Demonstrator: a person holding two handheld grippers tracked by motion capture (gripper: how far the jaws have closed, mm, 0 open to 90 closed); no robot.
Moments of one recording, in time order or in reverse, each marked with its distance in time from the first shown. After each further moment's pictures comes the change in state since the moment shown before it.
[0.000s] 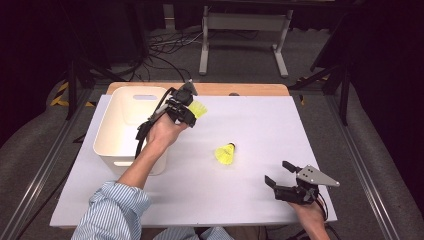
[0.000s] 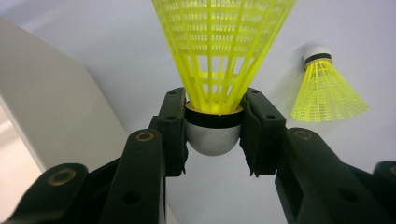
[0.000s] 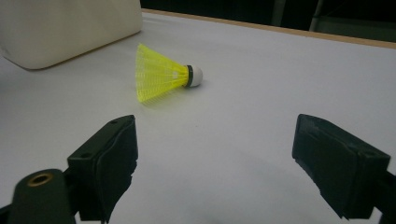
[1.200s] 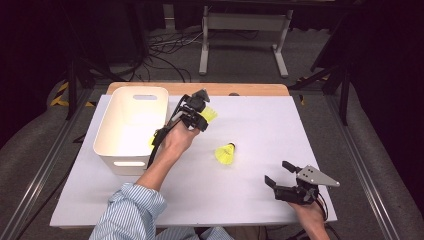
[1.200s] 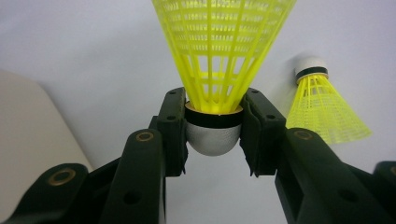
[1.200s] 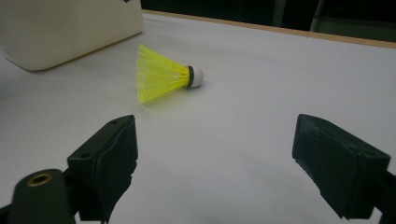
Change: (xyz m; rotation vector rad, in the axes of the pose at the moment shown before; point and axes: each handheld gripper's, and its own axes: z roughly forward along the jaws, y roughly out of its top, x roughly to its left) left arm -0.027 0.007 0.030 -0.022 0.025 0.024; right arm 0.000 0.000 0.000 -0.002 0.002 0.002
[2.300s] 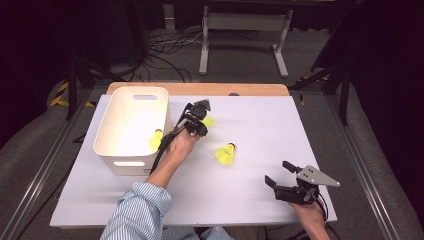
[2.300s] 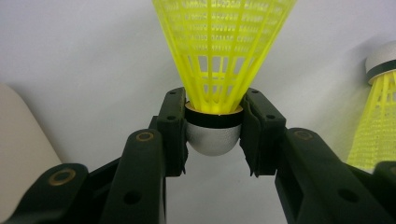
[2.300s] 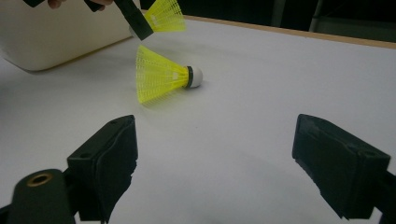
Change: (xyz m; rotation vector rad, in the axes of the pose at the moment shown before) left arm 0.006 -0.003 0.056 0.048 0.056 0.012; right arm -0.001 0.000 0.000 -0.002 -0.002 -0.001
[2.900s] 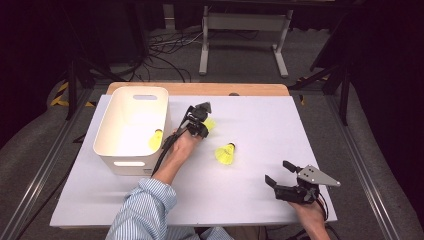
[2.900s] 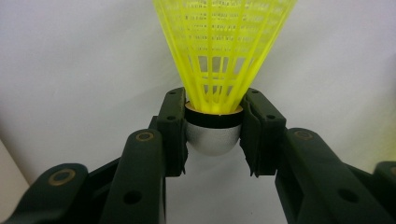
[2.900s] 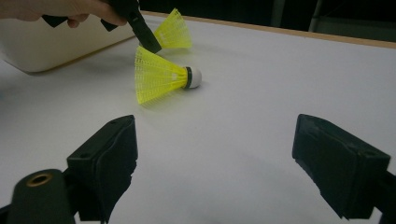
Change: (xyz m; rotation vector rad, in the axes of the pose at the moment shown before) left arm 0.003 0.005 0.030 0.032 -0.009 -0.012; right arm -0.001 0.000 0.000 -0.002 0.000 0.004
